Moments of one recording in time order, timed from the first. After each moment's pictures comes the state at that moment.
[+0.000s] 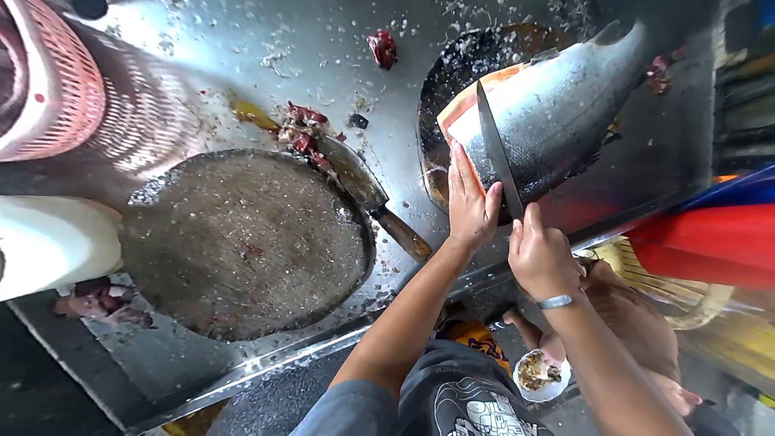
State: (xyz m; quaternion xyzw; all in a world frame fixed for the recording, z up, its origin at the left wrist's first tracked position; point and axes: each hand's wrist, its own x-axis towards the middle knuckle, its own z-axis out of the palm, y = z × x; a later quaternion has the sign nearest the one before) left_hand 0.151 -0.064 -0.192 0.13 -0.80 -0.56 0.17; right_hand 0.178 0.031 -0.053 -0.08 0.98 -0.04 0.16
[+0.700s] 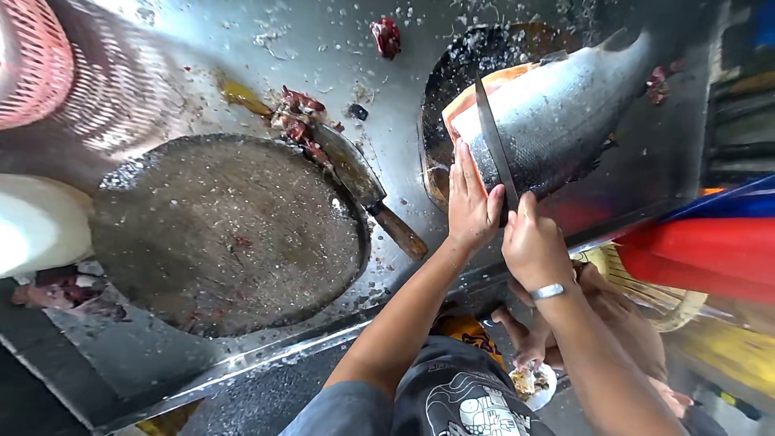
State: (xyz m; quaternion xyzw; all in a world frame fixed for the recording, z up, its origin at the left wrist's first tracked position) left_hand 0.151 -0.063 -0.193 0.13 -0.81 -0.54 0.17; right_hand 0.159 0.009 -0.047 -0.06 0.98 -0.01 0.21
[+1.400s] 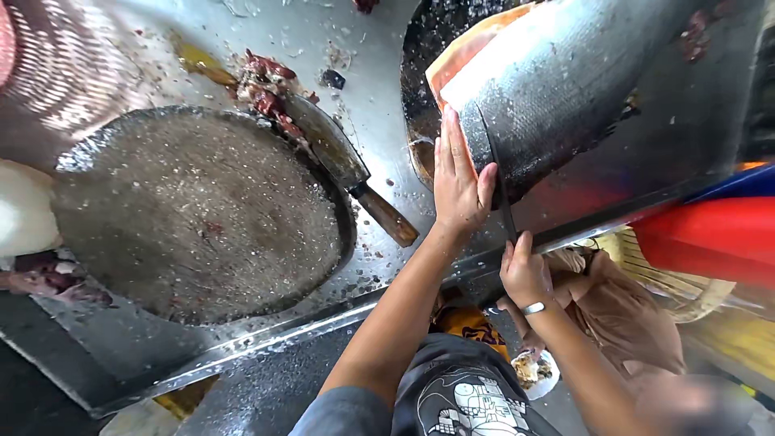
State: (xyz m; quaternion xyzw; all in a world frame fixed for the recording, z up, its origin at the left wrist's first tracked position) left_hand 0.153 -0.058 -0.199 0.11 -0.84 -0.47 0.24; right_hand 0.237 0.110 -0.141 -0.09 0.98 -0.04 0.15
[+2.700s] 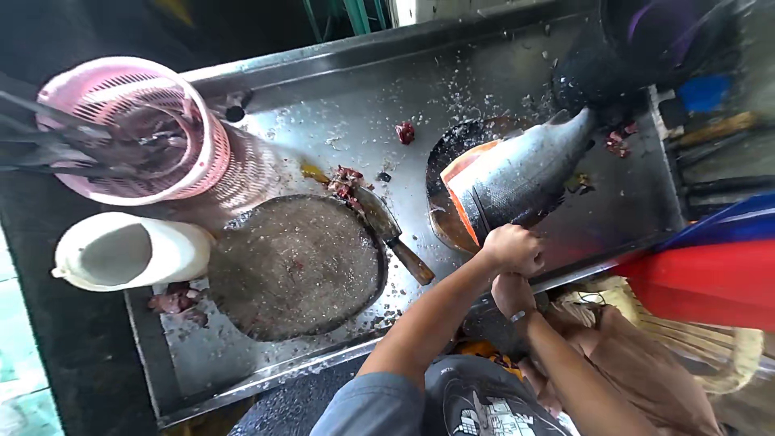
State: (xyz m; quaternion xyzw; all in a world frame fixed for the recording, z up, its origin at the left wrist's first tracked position) left_hand 0.127 -0.018 -0.110 -0.30 -0.90 -0.31 -0.02; right_hand 0.207 0.067 -0.097 -0.05 0.94 0.04 0.35
